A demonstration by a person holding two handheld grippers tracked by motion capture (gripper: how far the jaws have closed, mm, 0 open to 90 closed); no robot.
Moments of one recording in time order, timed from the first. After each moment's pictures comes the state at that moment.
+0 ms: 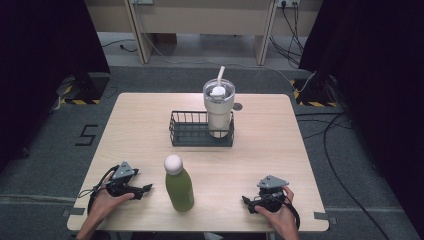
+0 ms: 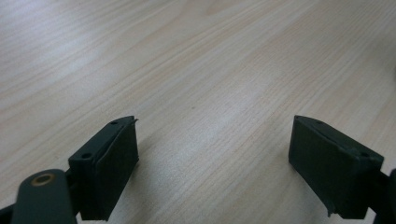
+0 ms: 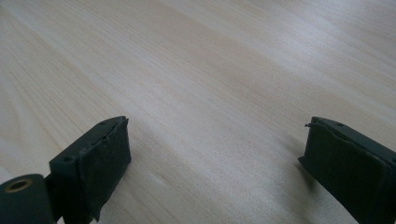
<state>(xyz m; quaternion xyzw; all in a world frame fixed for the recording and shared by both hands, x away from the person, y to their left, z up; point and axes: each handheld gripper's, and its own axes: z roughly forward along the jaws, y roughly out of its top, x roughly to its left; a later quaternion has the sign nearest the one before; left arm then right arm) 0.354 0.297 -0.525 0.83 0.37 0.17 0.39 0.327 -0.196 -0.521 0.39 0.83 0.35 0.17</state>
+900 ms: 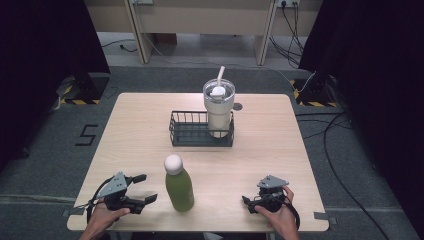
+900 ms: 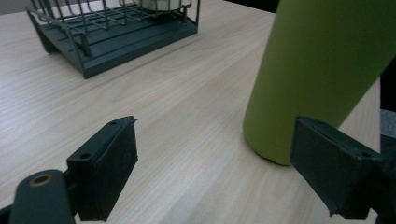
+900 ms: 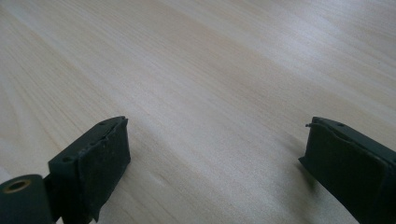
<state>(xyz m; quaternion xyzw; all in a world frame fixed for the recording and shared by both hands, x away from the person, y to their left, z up) 0.306 0.282 -0.504 0.78 0.29 0.14 0.54 0.327 -0.196 -0.521 0.39 0.83 0.35 0.17</state>
